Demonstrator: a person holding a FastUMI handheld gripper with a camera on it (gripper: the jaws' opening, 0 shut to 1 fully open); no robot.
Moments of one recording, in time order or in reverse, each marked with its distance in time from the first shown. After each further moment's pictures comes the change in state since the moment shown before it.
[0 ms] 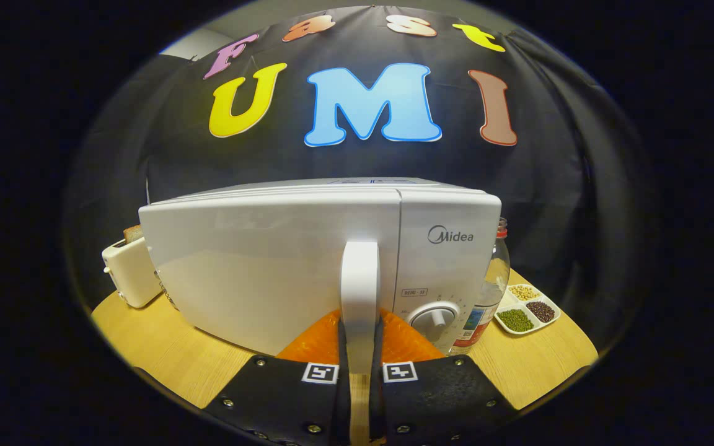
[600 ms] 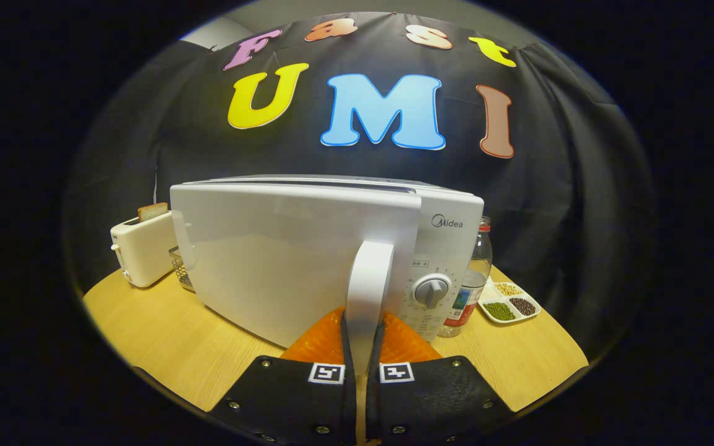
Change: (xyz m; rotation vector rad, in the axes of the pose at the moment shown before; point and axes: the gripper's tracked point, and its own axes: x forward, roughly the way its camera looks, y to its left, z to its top) arm -0.062 0.023 -0.021 -0.052 0.017 -0.029
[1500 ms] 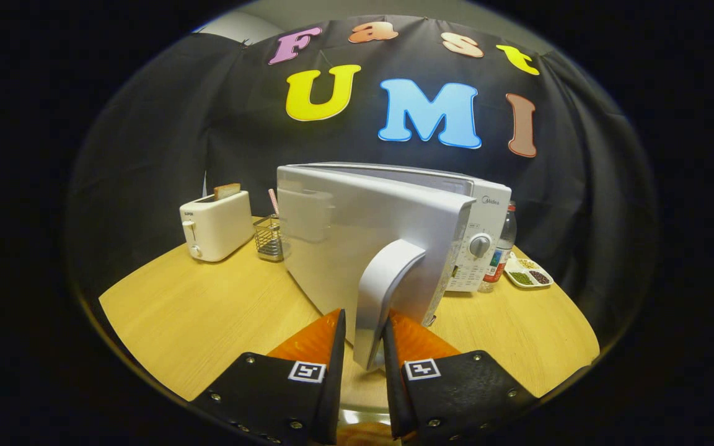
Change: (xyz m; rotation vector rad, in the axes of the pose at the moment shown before) arm -0.124 0.112 -0.037 -0.052 0.052 0.127
